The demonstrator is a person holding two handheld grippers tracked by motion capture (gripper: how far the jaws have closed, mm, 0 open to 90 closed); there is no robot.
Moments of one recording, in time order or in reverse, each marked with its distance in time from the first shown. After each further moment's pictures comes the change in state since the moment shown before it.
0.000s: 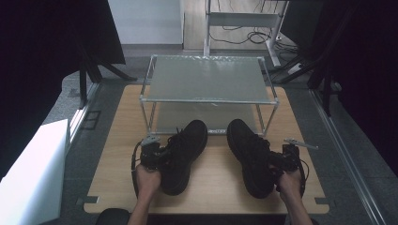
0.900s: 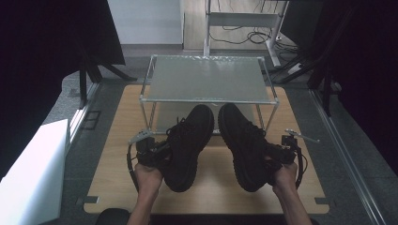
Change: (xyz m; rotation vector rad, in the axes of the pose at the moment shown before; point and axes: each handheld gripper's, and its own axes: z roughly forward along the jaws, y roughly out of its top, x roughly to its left) left arm -0.028 0.028 -0.034 -0.182 -0.133 -0.084; right arm 0.046 0.030 -0.008 -0.103 0.195 0.089
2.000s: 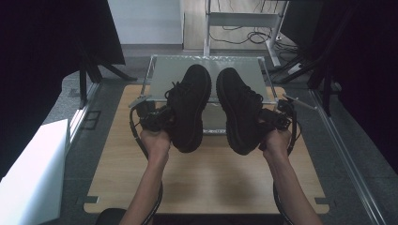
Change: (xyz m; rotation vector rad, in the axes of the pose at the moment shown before) left arm -0.009 0.091 0.033 -0.156 0.091 -0.083; right arm 0.036 0.084 0.040 -0.094 -0.057 0.076
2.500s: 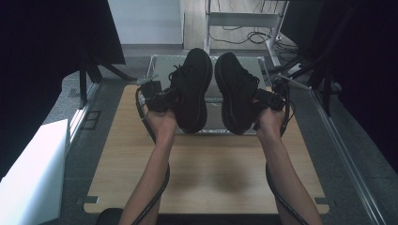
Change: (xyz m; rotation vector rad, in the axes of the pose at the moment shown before) left arm -0.012 0.040 0.031 -0.017 0.084 0.009; right arm 0.017 0.040 0.033 -0.024 -0.092 0.002
